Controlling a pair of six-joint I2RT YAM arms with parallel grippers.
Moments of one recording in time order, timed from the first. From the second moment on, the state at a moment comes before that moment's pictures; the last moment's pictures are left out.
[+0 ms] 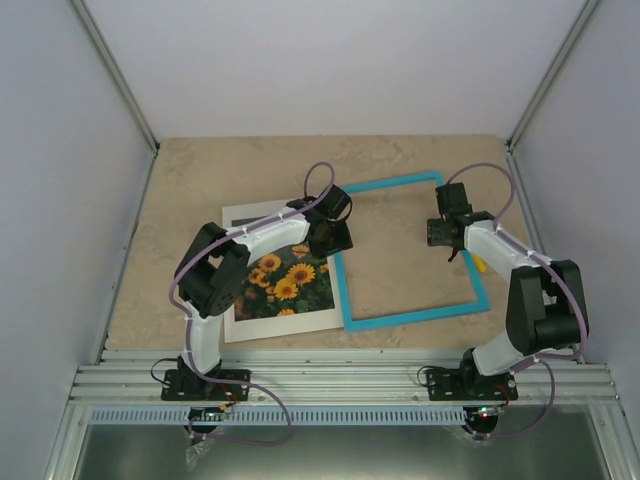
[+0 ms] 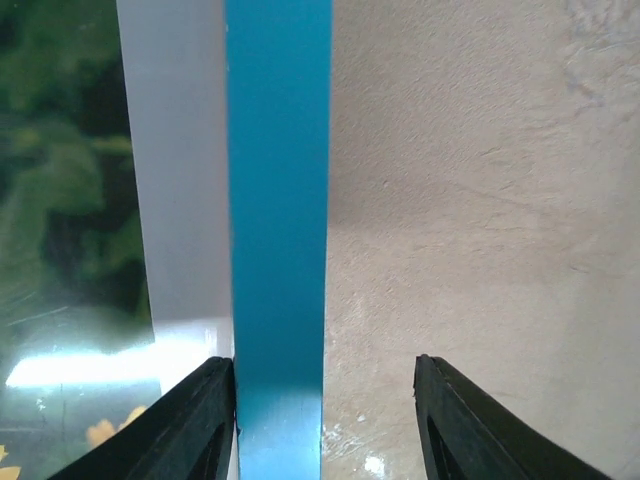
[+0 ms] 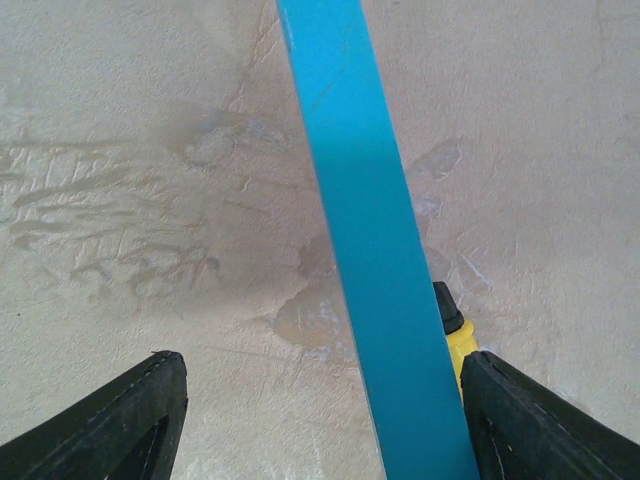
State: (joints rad) left arm -0.71 1.98 1.42 -0.58 0.14 -0.93; right arm 0.20 1.55 0.95 -0.48 0.33 0.16
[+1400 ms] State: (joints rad) left arm -0.70 2.01 1.39 -0.48 0.24 -0.94; right arm 0.17 1.71 0.92 -0.35 0.36 0.16
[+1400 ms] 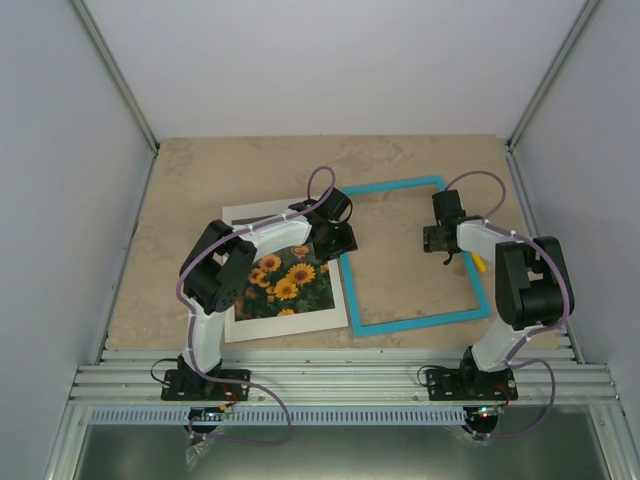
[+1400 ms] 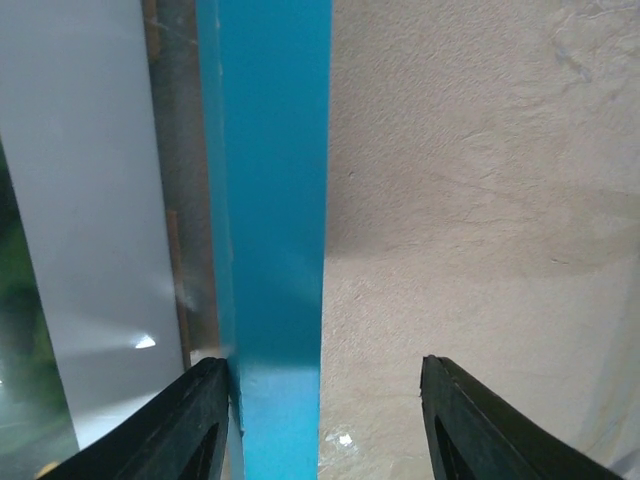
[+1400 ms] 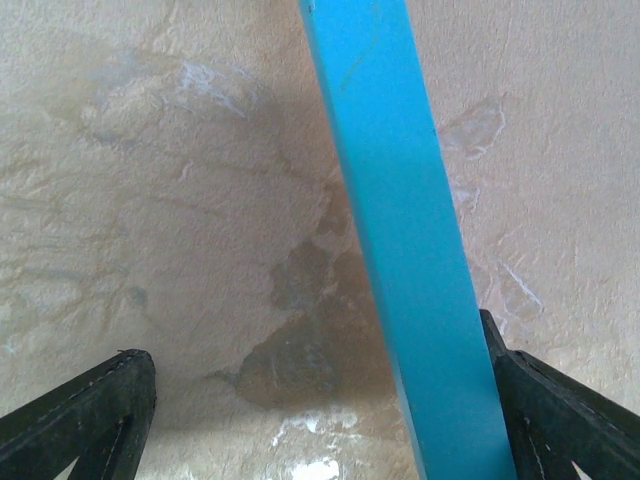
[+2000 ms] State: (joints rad) left arm -0.72 2.01 1.38 -0.44 0.22 -0.94; right arm 0.18 1.71 0.94 -0.35 0.28 0.16
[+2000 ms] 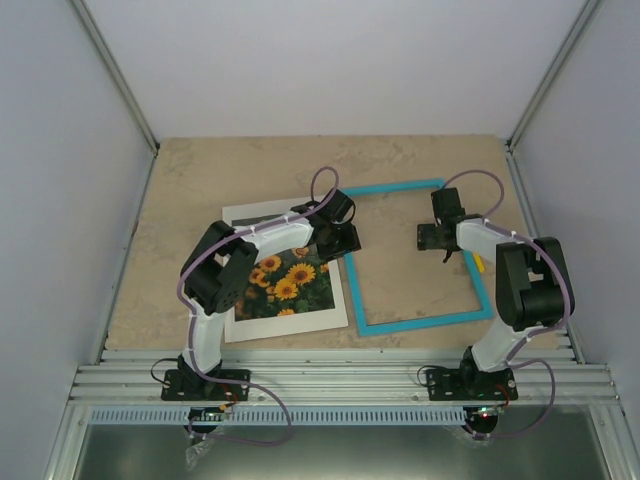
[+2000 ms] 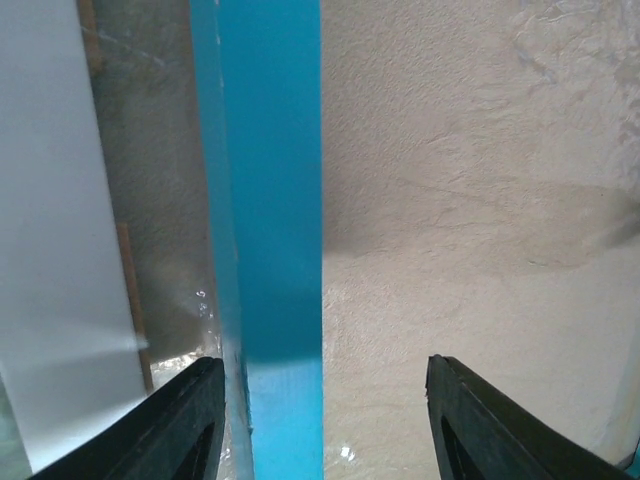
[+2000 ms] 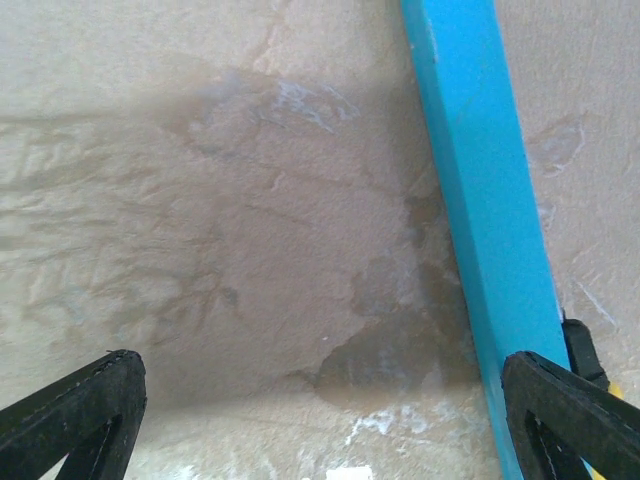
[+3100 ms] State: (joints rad) left arm -0.50 1.69 0.99 -0.46 0.15 -0.86; right arm 0.54 1.56 0.86 -0.30 -0.08 0.27
